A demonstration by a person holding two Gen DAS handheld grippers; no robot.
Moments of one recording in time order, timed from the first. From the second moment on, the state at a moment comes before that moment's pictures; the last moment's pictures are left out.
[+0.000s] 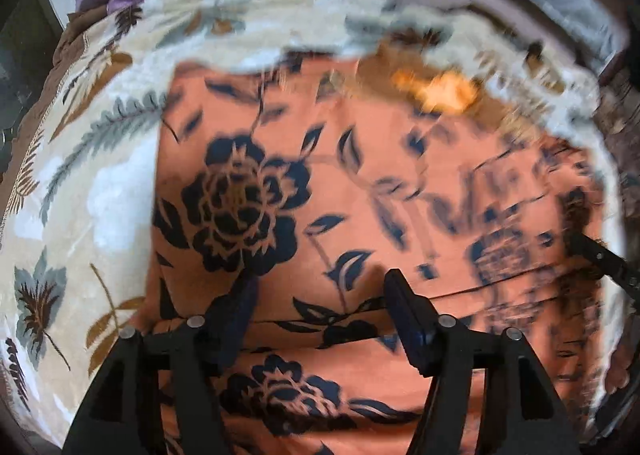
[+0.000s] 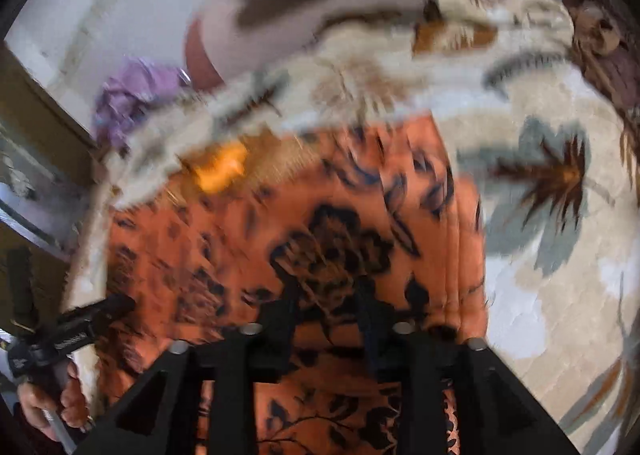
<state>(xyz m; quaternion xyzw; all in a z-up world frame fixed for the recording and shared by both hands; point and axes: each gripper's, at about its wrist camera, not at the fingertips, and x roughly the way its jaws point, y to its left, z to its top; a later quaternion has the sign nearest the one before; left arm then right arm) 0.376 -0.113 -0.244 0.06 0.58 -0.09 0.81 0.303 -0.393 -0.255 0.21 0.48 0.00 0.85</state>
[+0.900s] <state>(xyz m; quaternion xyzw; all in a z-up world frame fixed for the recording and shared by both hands) 0.246 -0.053 -0.186 0.06 0.55 -0.11 0.83 0.211 -0.334 -0.202 0.21 0.37 0.04 0.90</state>
